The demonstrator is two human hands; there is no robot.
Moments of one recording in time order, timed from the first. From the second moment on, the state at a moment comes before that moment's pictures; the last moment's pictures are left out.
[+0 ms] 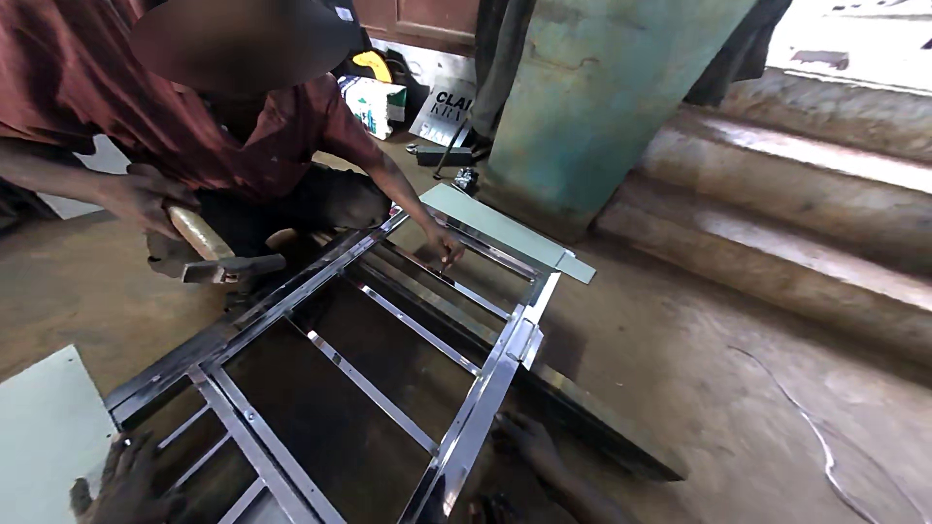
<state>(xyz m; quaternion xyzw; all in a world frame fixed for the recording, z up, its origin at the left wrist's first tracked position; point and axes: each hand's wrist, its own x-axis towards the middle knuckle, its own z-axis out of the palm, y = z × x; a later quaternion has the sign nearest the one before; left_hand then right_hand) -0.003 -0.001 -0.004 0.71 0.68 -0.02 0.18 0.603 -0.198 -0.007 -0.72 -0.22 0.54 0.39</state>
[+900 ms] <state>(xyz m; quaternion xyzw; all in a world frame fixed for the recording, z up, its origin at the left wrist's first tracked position) -0.003 0.000 -0.007 0.71 0.69 -0.01 0.17 0.598 -0.189 0.003 -0.71 -0.20 0.55 0.39</state>
